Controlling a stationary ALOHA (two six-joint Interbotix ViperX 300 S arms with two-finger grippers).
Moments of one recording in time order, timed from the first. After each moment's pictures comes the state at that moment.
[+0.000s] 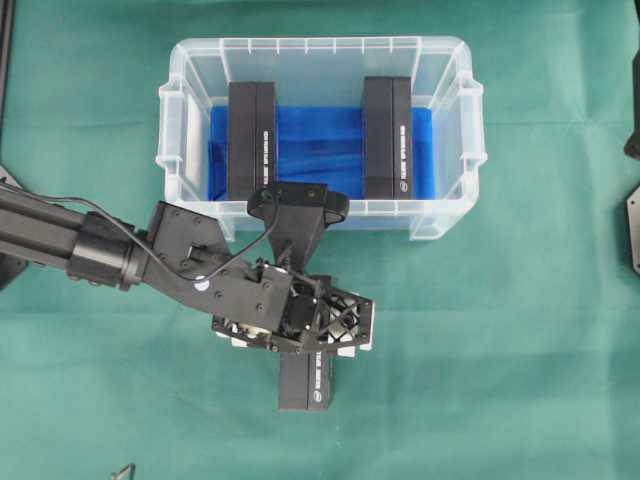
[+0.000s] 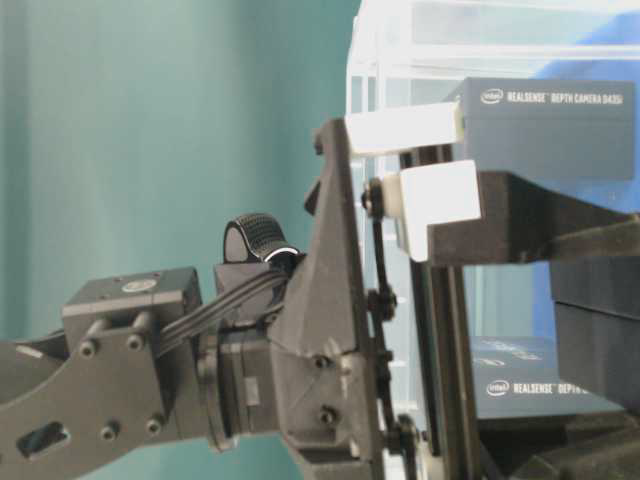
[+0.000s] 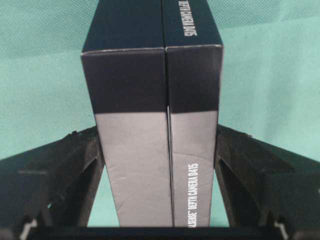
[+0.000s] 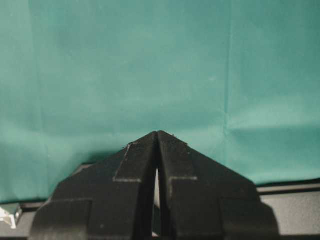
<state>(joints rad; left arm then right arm) -0.24 0.30 0.03 0.03 1.02 -1.75 0.00 -0.69 0.47 -0.12 1.49 0.15</state>
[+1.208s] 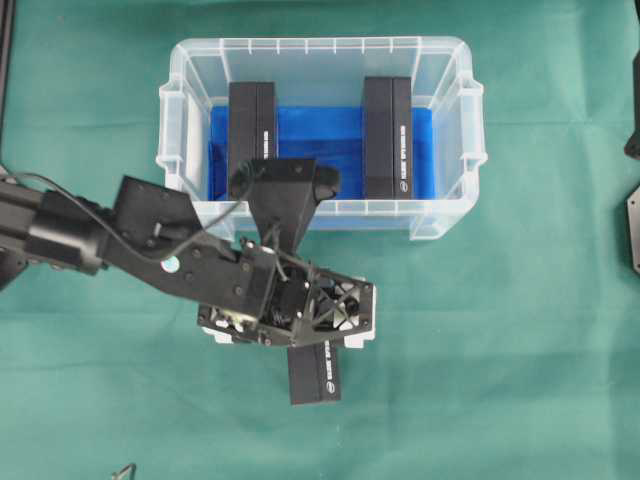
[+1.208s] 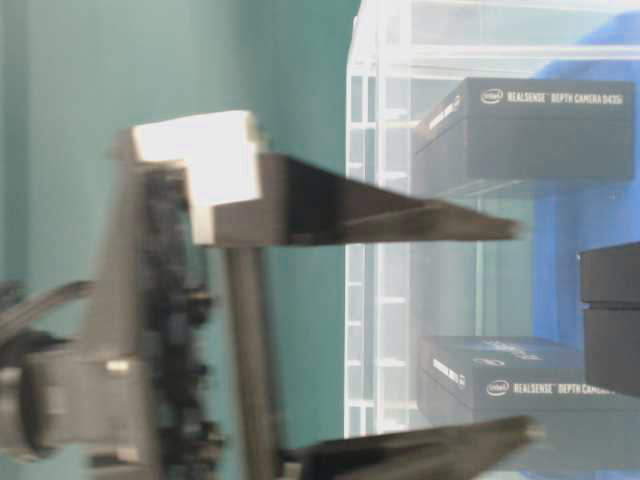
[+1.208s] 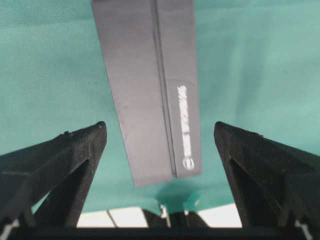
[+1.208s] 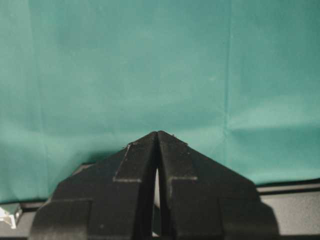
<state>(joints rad) -0.23 0.22 -0.08 0.03 1.19 -1.78 0.00 -0.69 0.47 -0.12 1.49 0.15</state>
